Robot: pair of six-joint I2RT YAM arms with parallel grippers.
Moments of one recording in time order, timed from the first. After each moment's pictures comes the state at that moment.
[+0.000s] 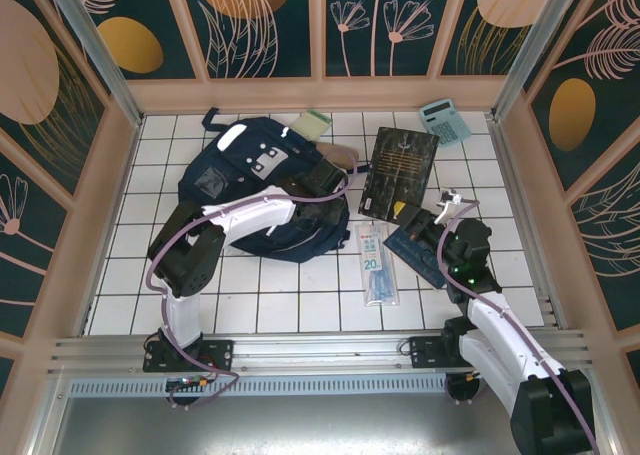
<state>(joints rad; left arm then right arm) -0.79 1.93 1.39 -0.44 -0.07 -0.39 0.21 0.75 0.25 0.41 -0.47 0.81</state>
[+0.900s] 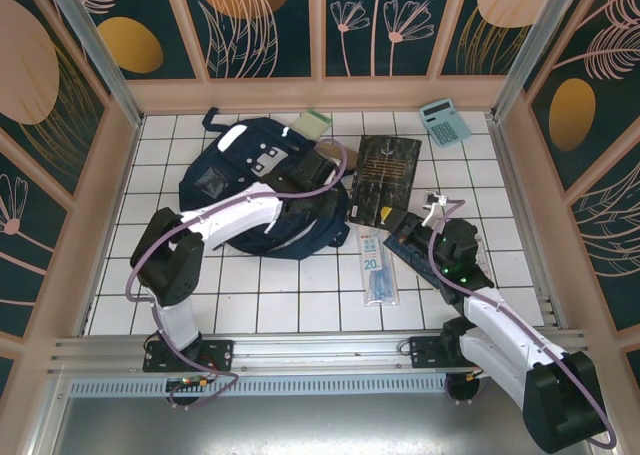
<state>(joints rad) -0.77 1.83 1.38 -0.47 -0.02 -0.39 0.34 0.81 0.25 0.45 -0.41 0.86</state>
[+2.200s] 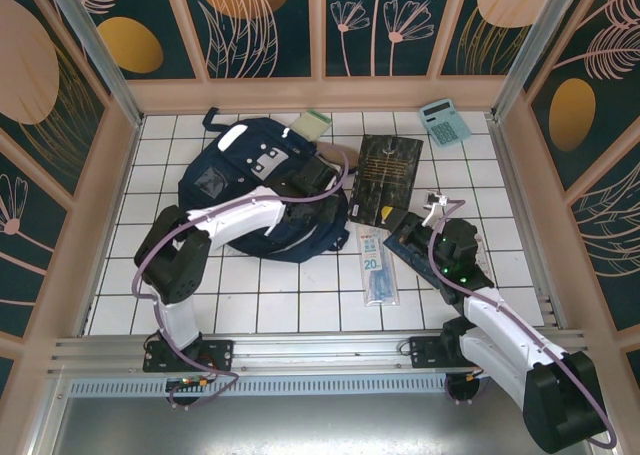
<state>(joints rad) -0.77 1.83 1.35 -0.44 -0.04 -0.39 0.34 0.81 0.25 0.45 -0.39 0.85</state>
